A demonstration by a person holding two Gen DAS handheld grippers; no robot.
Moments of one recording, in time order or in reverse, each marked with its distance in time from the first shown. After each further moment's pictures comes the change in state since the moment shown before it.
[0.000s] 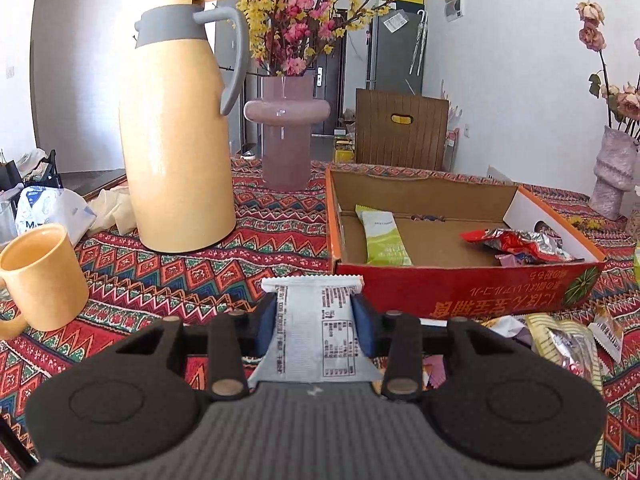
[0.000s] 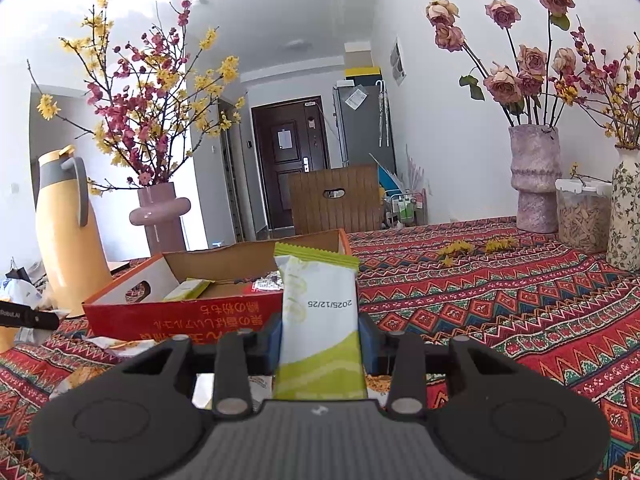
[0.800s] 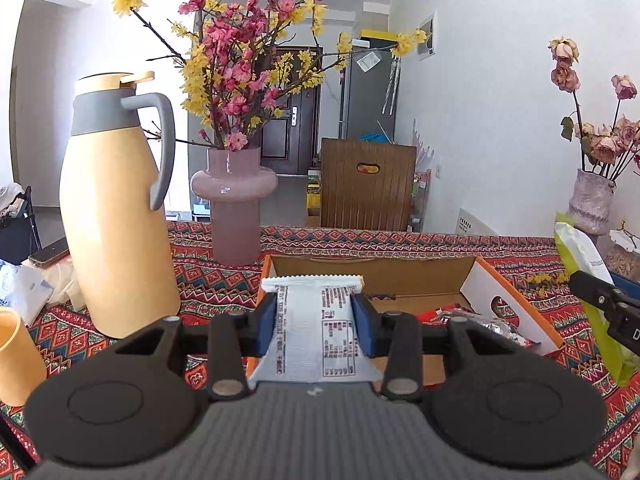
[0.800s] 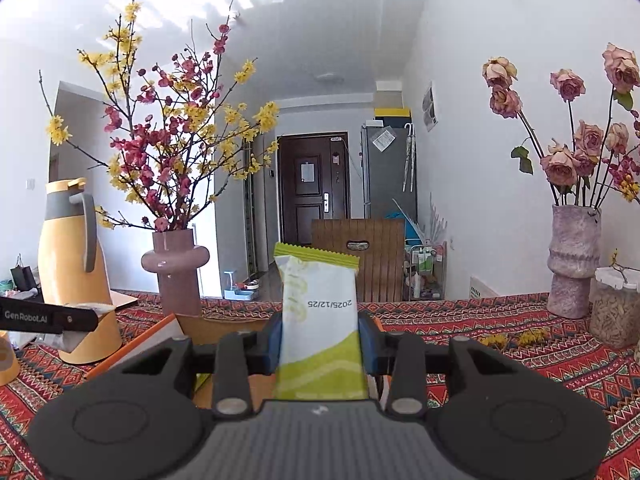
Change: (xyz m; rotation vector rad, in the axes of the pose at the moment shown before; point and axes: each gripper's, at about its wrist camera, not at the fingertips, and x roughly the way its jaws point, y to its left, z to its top) left arm 0.008 -0.052 0.064 0.013 -0.118 -0.070; right arm 0.055 0.041 0.080 -0.109 -0.092 0.030
